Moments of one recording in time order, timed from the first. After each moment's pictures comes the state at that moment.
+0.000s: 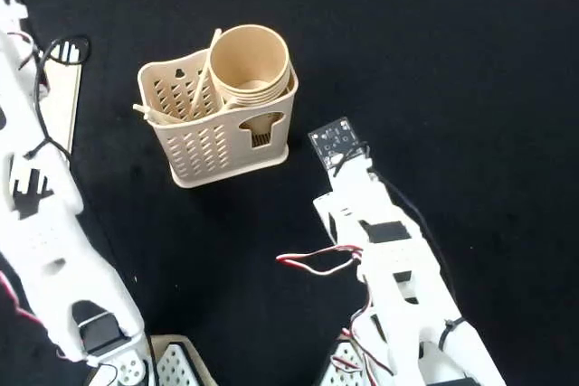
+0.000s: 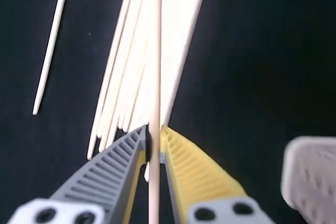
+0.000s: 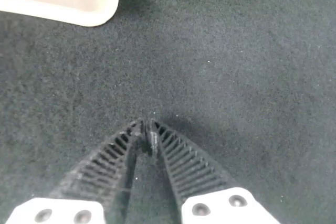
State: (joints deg) left arm -30.9 33.5 -60.3 100.7 -9.5; right arm -9.1 -40.2 78.2 23.8 17.3
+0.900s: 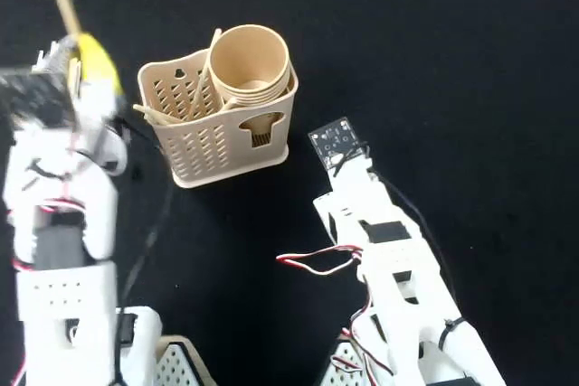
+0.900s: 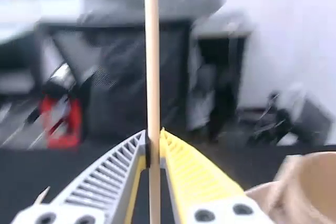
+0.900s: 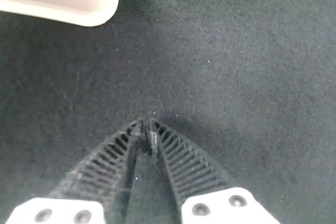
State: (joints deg) left arm -9.1 -61.8 48.0 19.7 -4.6; right arm -9.1 -40.2 78.2 23.8 17.3
